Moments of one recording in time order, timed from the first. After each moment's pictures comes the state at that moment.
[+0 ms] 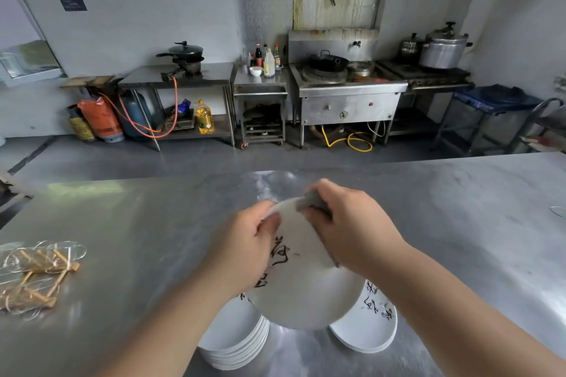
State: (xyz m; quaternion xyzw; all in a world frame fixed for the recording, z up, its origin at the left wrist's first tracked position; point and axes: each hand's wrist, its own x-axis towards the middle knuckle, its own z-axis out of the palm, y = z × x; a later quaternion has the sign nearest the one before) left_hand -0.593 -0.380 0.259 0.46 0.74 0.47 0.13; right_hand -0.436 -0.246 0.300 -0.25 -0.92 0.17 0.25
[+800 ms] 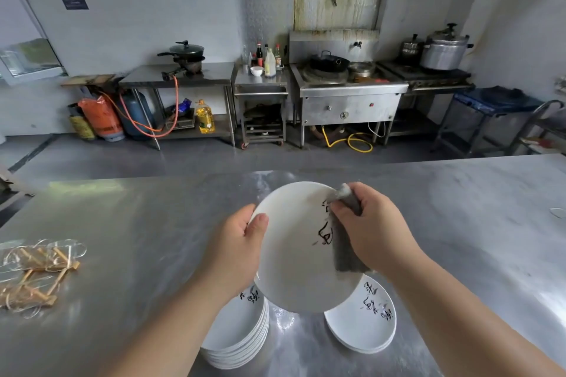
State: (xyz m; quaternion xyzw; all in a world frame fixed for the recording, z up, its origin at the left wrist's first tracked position) left_hand -0.594 -0.388 0.251 0.39 0.72 0.54 0.18; right_hand -0.419 -0.228 0.284 -0.37 -0.81 0.33 0.31
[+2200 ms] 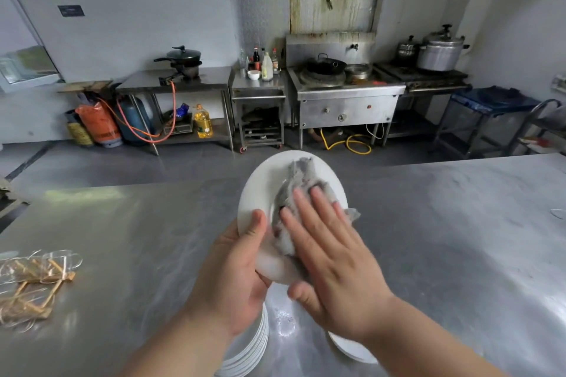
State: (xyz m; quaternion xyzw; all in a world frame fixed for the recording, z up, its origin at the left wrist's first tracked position) left_hand -0.554 -0.388 0.282 0.29 0.35 0.77 0.45; right_hand -0.421 -0.278 0.268 -0.07 -0.94 0.03 0.33
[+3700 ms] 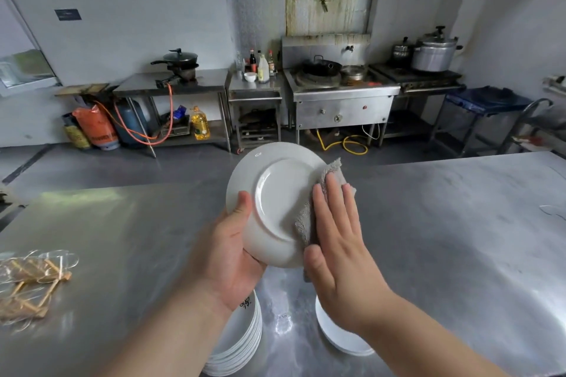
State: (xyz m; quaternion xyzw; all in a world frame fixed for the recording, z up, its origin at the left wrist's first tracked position) left_hand -0.550 -0.374 0.300 0.16 0.40 0.77 0.47; right_hand -0.403 -0.270 0.262 -0.17 -0.91 0.17 0.34
